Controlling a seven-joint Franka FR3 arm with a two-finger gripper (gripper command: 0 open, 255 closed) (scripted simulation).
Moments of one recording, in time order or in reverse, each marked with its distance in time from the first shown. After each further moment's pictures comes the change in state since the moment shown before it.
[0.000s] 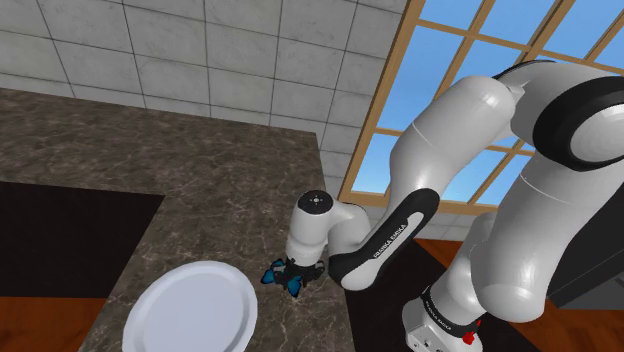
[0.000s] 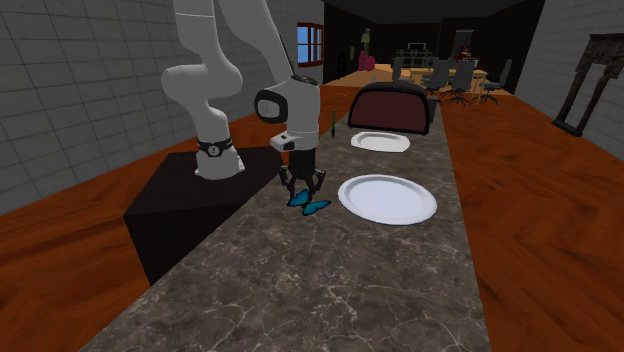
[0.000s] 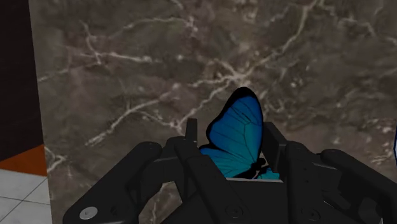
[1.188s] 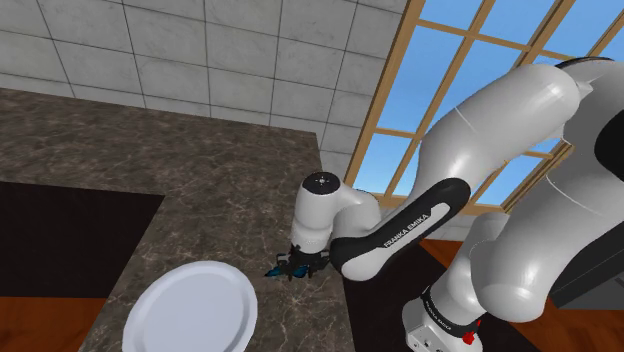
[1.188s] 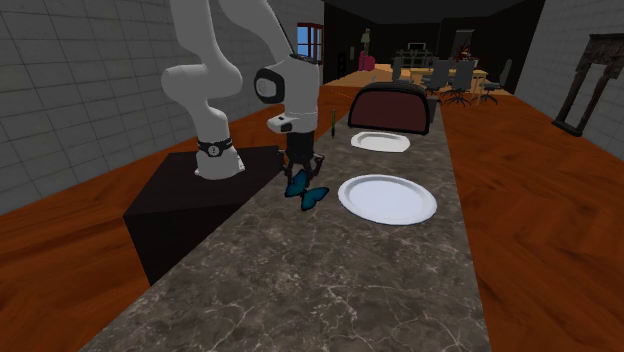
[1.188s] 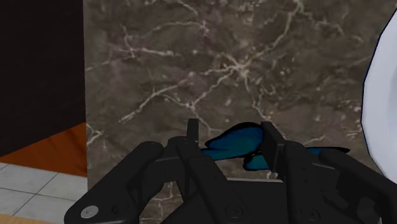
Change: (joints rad) arm -0.008 -0.177 0.039 -0.016 0.170 -0.166 -0.127
